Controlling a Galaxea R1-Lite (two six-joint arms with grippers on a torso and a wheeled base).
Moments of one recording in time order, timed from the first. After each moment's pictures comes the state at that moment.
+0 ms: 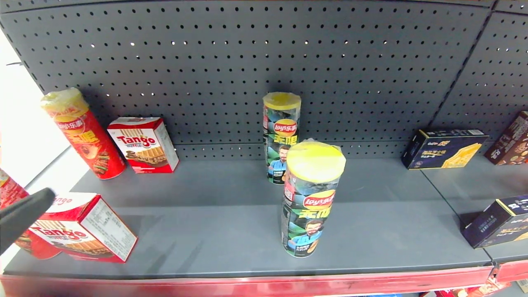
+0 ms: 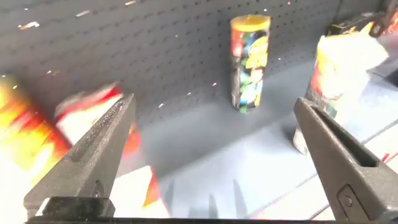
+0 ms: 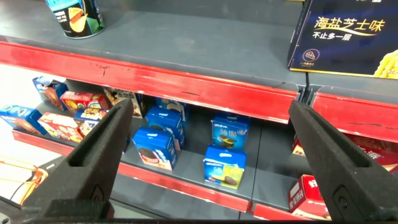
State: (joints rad) left arm -0.47 0.69 -0.57 -0.27 0.01 0.13; right arm 0.30 0.00 0.00 0.00 0.03 -0.01
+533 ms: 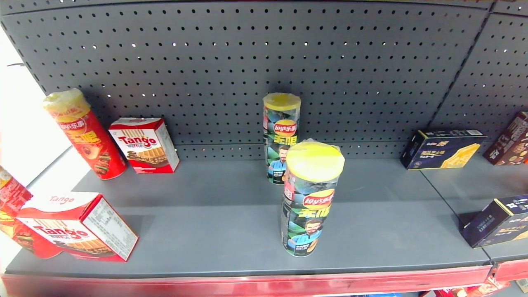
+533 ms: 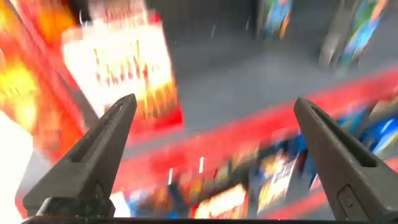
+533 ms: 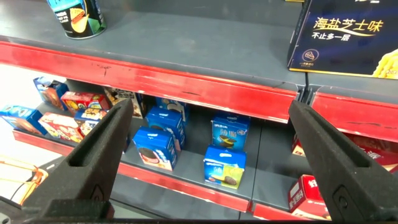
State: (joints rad) left arm -0.01 0.08 -0.03 -0.18 -0.29 0.13; right arm 0.30 0.00 0.00 0.00 0.03 -0.01
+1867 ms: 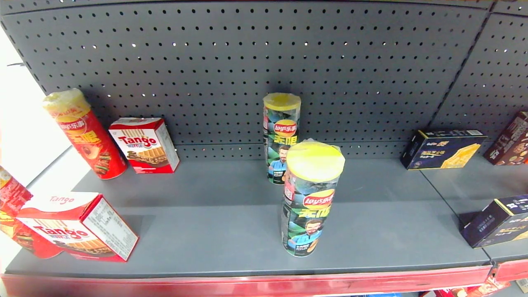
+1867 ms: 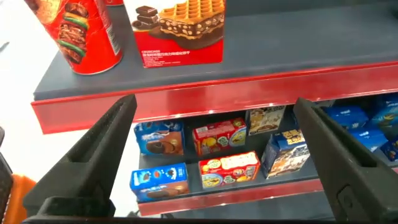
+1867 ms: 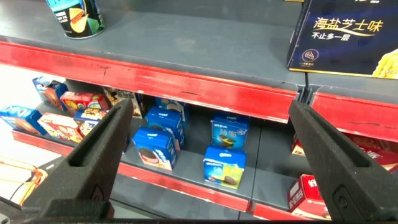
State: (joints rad) left arm 0.00 0.00 0.00 0.01 -0.10 0.04; right arm 0.30 0.00 0.00 0.00 0.02 -0.01
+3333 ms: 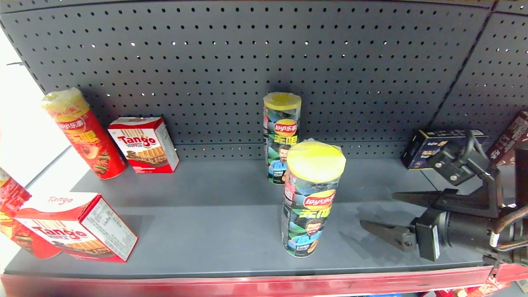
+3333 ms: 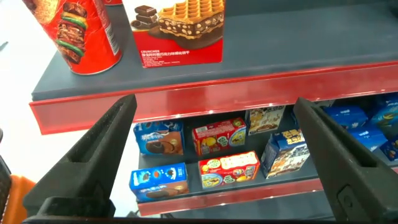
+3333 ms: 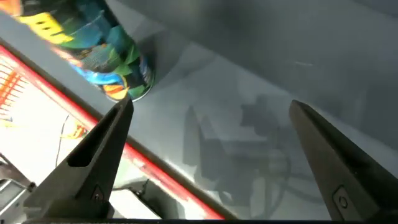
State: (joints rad) left arm 0.00 0.00 0.00 0.01 -0.10 0.04; right arm 0.58 1.32 -0.68 -0.24 0.03 -0.05
